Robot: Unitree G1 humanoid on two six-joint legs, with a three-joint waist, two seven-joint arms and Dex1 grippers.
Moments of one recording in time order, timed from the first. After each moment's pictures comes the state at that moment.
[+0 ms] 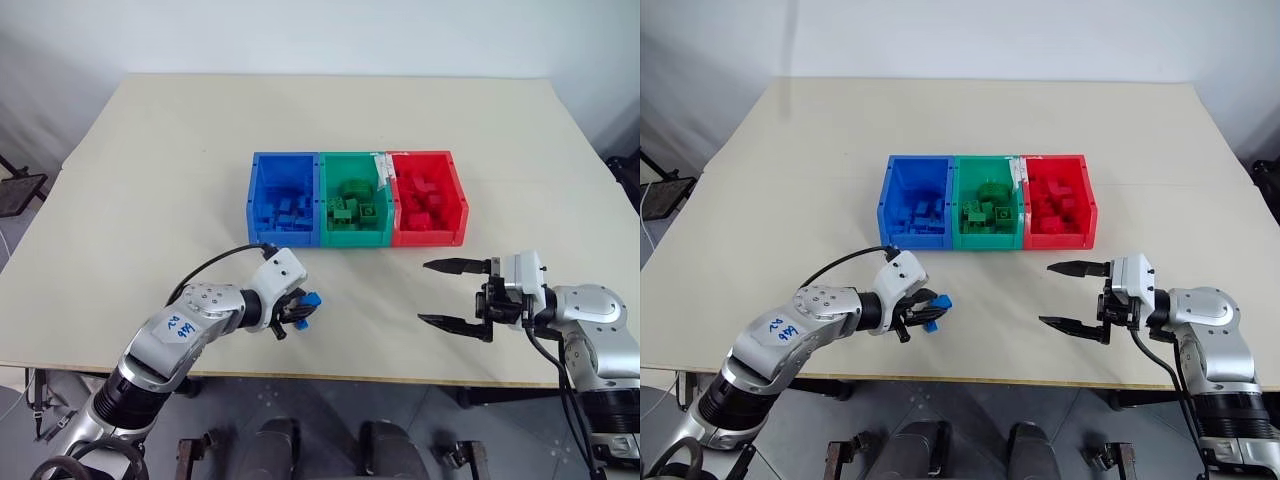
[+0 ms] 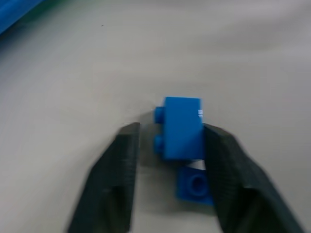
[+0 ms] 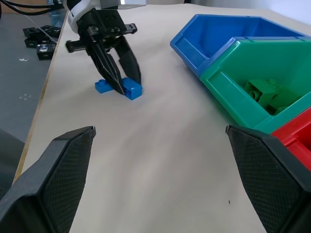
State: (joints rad) left arm -0.43 0.59 -0.29 -0.46 -0.34 1.05 -0.48; right arm -0.25 -0.70 -0.13 0.08 0.50 -0.04 1.38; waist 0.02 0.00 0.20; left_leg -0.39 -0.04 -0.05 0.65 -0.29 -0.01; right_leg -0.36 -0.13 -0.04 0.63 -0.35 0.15
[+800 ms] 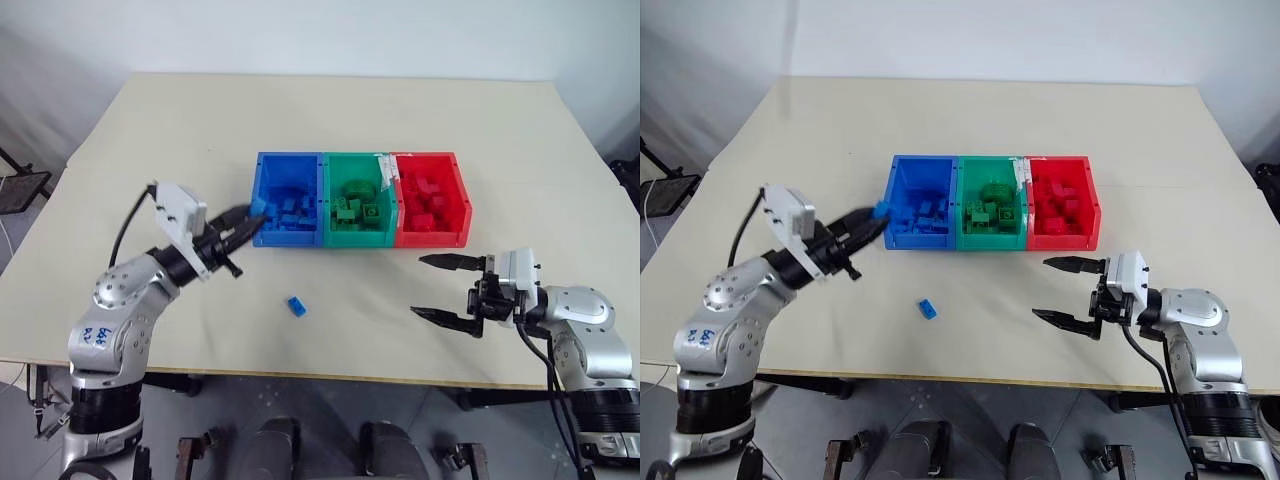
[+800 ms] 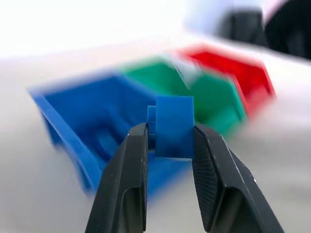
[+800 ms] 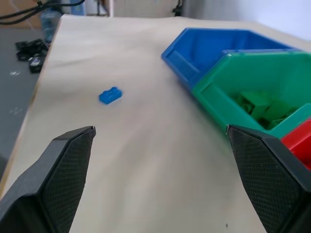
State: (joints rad) left arm -0.42 0.45 0.22 -0.27 -0.45 0.49 -0.53; right arm -0.26 -0.63 -0.13 0.06 0.51 -0.04 1.30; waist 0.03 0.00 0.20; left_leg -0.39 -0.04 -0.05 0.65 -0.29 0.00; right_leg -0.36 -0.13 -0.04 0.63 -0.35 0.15
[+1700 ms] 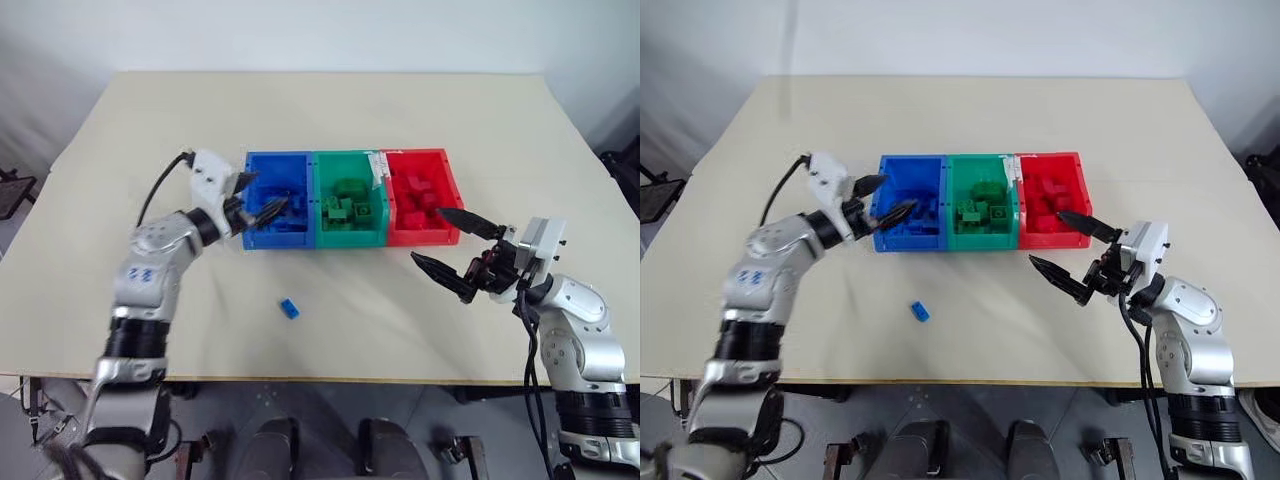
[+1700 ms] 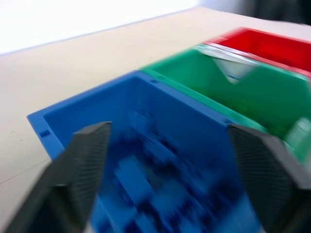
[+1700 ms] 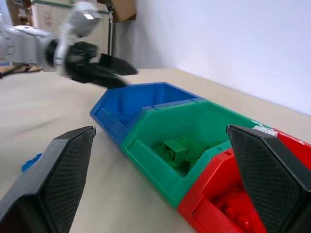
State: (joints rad) left arm -0.49 0.56 0.12 -0.01 -0.33 0.37 -0.70; right arm -0.29 -0.55 -0.19 -0.05 0.57 0.00 1.08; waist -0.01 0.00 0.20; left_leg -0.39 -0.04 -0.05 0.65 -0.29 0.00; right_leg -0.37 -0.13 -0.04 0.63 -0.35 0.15
